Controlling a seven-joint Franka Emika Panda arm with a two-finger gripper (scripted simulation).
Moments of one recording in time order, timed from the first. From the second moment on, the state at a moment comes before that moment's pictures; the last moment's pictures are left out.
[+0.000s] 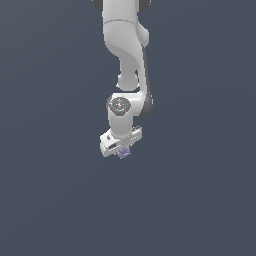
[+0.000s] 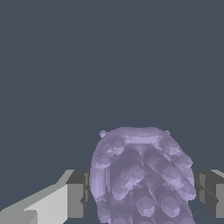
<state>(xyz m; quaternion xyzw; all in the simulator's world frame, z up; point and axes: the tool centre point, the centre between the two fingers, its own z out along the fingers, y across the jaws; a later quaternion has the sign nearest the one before) -0.013 -0.026 0.040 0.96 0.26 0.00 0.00</state>
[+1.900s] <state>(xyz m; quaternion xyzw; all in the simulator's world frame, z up) -0.047 0.086 0.270 0.96 0.27 0.00 0.00</state>
